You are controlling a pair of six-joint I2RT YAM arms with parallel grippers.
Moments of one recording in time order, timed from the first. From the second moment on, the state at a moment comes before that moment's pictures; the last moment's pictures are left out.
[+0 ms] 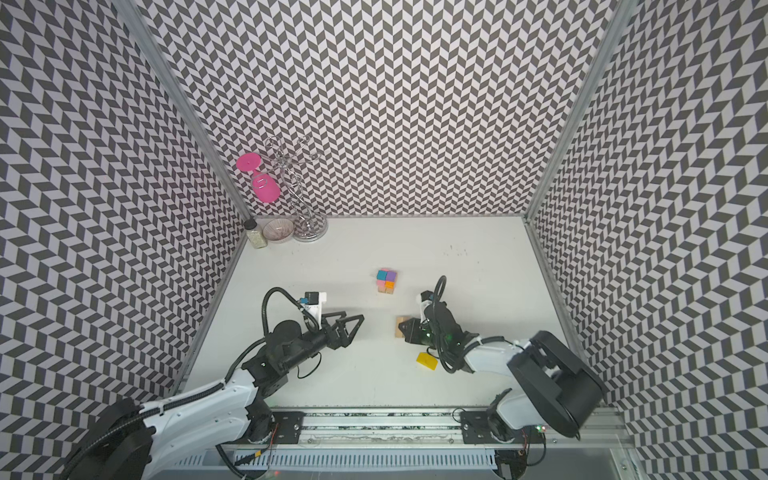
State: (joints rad) left arm -0.70 0.90 0.20 0.51 0.08 -0.70; right arm 0.68 1.47 0.39 0.48 -0.29 0.85
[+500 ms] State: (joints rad) left arm -0.61 0.83 0.20 0.45 0.05 -0.69; right arm 0.70 1.59 0.48 0.48 -0.35 0.78
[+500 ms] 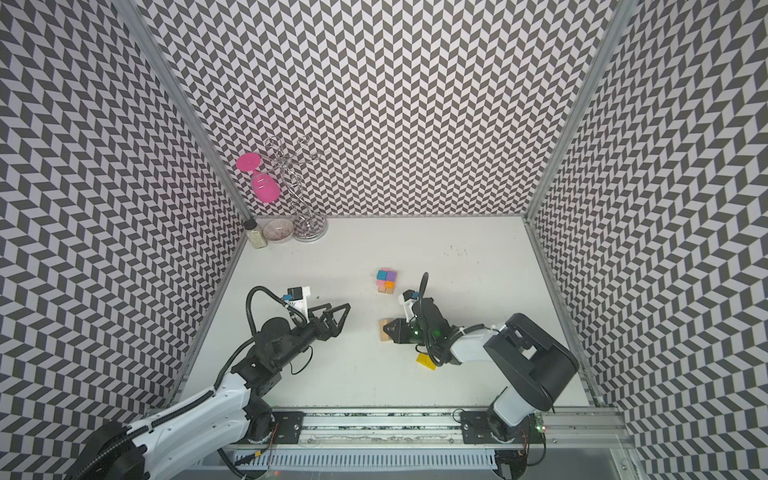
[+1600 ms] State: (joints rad) left arm -0.49 0.75 0.20 0.32 -0.23 -0.55; right arm 0.95 1.48 0.56 0.02 0.21 0.62
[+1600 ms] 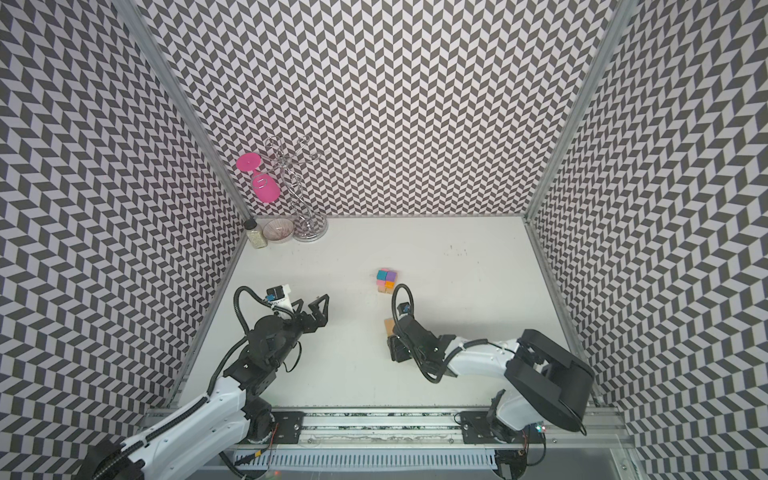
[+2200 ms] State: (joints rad) left arm -0.49 0.74 0.18 0.31 -0.29 -0.52; right arm 0.84 1.51 0.61 -0.09 0.39 0.69
